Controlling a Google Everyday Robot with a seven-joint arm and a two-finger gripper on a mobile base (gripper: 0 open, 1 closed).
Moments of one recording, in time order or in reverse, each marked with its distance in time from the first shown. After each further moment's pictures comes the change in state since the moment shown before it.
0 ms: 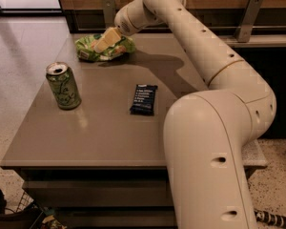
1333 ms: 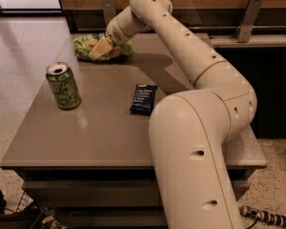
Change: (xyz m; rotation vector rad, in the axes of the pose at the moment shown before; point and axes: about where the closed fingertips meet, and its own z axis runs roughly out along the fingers) arm 0.017 0.026 0.044 -0.083 0.077 0.015
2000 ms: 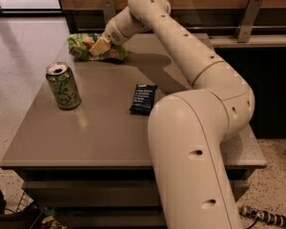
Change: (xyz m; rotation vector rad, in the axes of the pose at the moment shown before) arm 0.001 0.003 0.006 -0.009 0.003 0.000
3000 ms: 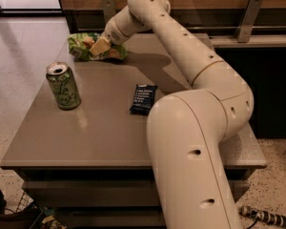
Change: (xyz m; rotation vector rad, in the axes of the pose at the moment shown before) arm -0.003 0.000 -0.002 0.000 0.000 0.000
